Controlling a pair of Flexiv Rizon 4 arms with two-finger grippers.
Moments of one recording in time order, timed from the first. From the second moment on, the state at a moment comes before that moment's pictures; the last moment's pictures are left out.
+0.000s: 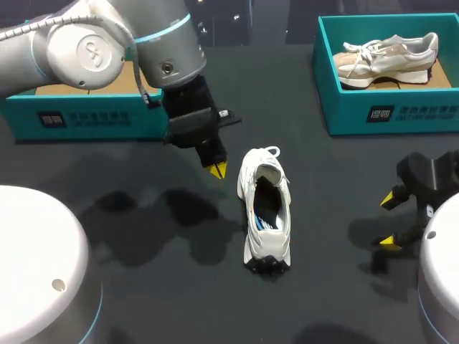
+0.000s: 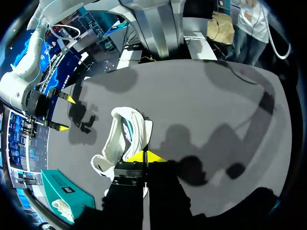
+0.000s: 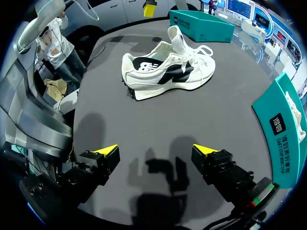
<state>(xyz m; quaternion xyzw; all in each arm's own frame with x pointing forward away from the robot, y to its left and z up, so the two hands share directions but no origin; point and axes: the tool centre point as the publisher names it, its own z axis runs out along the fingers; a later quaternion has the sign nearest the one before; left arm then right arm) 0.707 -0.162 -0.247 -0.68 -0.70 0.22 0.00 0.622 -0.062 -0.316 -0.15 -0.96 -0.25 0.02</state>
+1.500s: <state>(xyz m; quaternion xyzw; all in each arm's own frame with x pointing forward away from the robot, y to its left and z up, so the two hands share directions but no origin) 0.684 -0.232 -0.288 -0.82 -0.56 0.06 0.08 0.614 -0.067 -0.309 -0.15 -0.96 -0.25 0.02</state>
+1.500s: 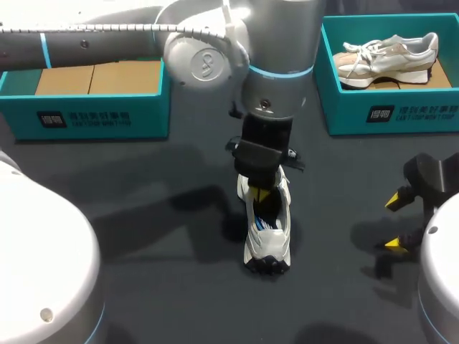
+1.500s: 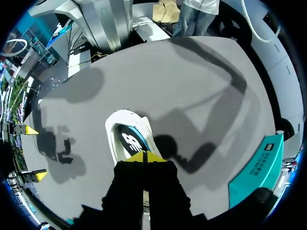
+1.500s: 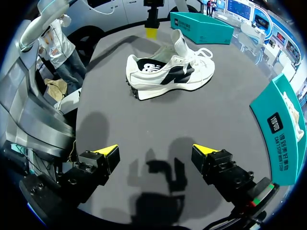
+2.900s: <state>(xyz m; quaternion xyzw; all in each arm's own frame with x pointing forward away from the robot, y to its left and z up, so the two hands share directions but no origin) 0.666 -0.228 -0.355 -0.84 -0.53 0.02 0.12 0.614 -0.067 -0.309 -0.15 -0.96 -0.25 0.02</state>
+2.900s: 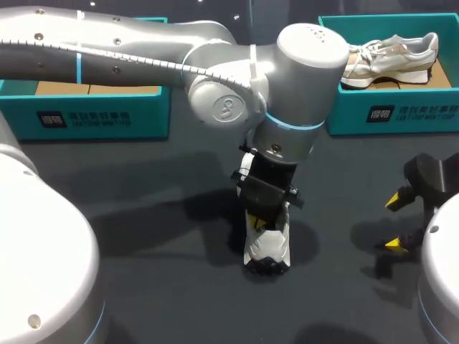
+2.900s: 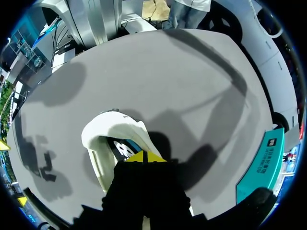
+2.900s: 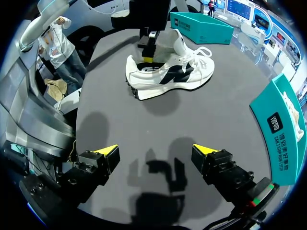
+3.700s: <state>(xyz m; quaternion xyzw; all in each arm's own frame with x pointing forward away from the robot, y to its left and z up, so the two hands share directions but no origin) 0.679 -0.229 -0.355 -0.82 -0.56 -0.02 0.09 0.614 -0.067 -0.309 -0.15 -0.96 -0.25 0.02</state>
